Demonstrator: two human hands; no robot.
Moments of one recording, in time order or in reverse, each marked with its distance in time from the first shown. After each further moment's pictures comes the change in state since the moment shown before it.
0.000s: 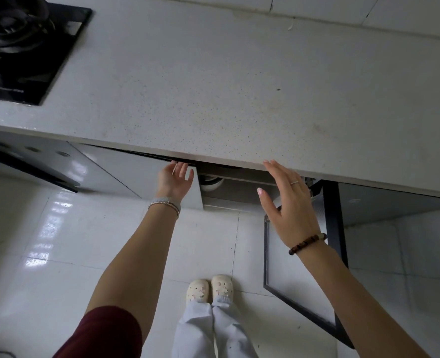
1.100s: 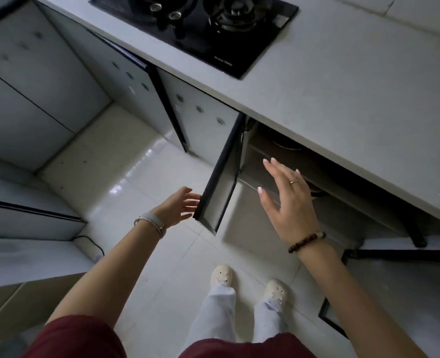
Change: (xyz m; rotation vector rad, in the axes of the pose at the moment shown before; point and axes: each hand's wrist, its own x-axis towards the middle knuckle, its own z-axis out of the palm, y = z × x) left_hand -0.145 0.254 -0.293 0.790 0.124 -0.075; right_hand -0.003 -0.279 0.170 0.092 -0.275 -0.375
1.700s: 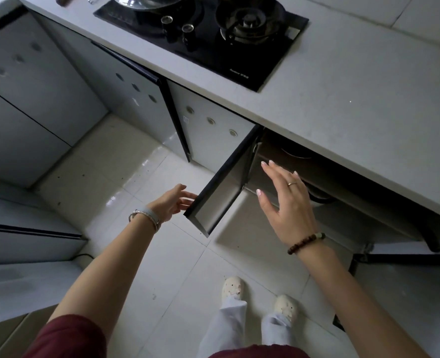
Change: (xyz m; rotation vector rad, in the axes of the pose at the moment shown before) left_hand 0.017 0.053 -0.090 0.228 0.017 0.027; right_hand 0.046 -0.056 0.055 -0.052 0.036 0.019
